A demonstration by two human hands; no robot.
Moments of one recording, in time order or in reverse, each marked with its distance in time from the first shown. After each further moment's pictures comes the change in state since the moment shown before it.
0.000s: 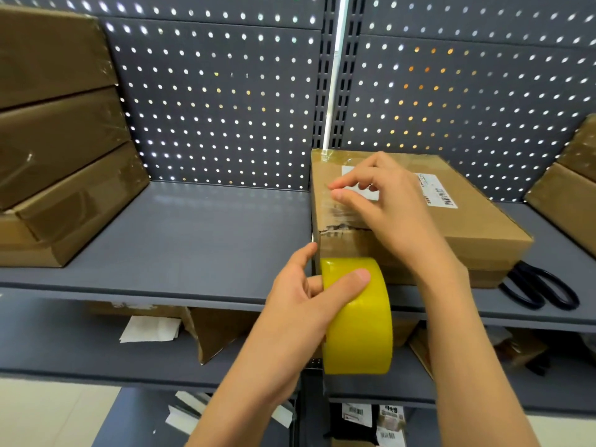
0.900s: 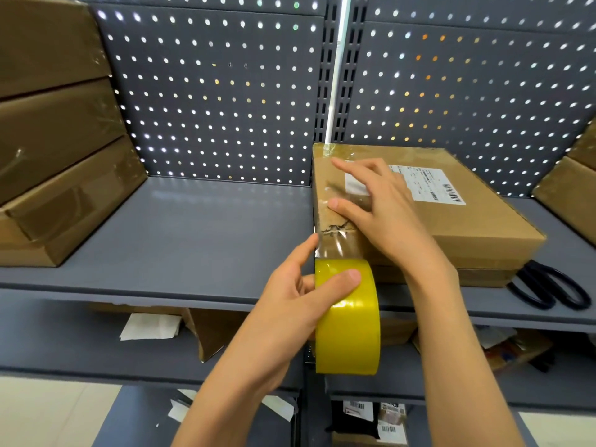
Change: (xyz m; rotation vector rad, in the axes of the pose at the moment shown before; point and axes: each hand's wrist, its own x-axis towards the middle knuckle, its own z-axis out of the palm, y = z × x) left_hand 0.015 -0.006 -0.014 -0.033 -0.088 0.011; right_hand 0.002 0.013 0.017 -0.149 -0.099 0.155
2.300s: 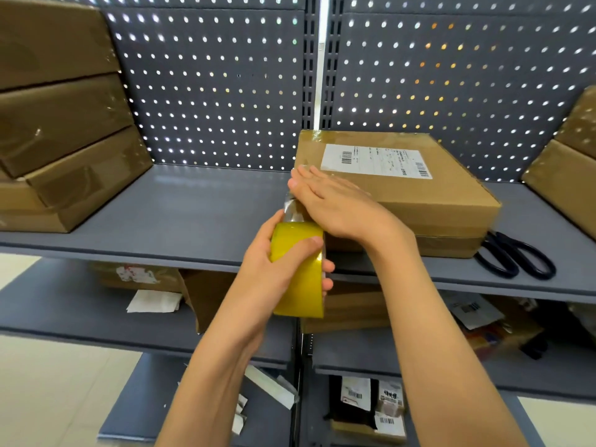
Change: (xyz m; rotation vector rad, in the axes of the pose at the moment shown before) left_hand -0.013 -0.017 0.031 -0.036 0.230 0.104; right_hand -0.020 -0.019 -0.012 -0.213 -0.477 -0.133
